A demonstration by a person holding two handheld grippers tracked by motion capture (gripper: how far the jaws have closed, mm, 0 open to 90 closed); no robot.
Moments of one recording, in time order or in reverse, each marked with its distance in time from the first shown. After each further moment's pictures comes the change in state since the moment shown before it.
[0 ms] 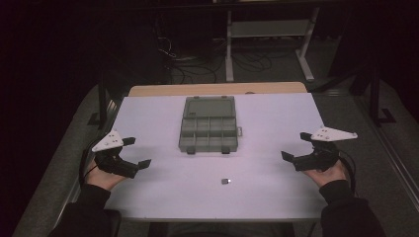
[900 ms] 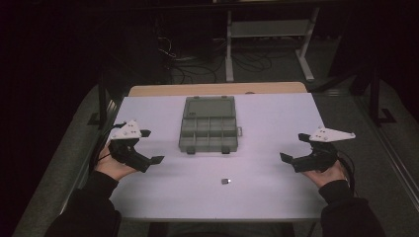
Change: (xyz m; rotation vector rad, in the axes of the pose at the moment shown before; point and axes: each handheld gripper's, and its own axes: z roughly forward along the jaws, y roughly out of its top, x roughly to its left) left arm -0.016 0.050 0.022 0.099 -0.092 0.126; right arm 0.002 0.000 0.002 0.011 0.022 -0.010
